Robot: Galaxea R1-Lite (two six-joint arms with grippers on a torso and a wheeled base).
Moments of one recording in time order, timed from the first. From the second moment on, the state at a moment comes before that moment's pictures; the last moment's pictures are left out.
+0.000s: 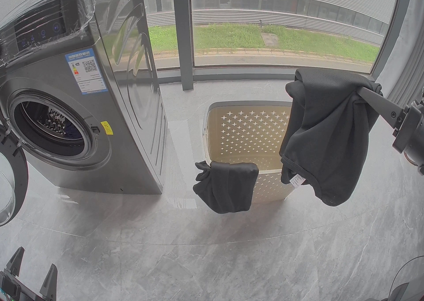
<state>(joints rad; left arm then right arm) -0.01 0.02 -0.02 0.00 -0.01 -0.03 0.60 1.15 -0.65 -0.69 -0.03 0.20</state>
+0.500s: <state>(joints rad) -0.01 0.02 -0.02 0.00 -0.01 -0.04 0.60 1.15 -0.65 -0.69 -0.03 0.21</state>
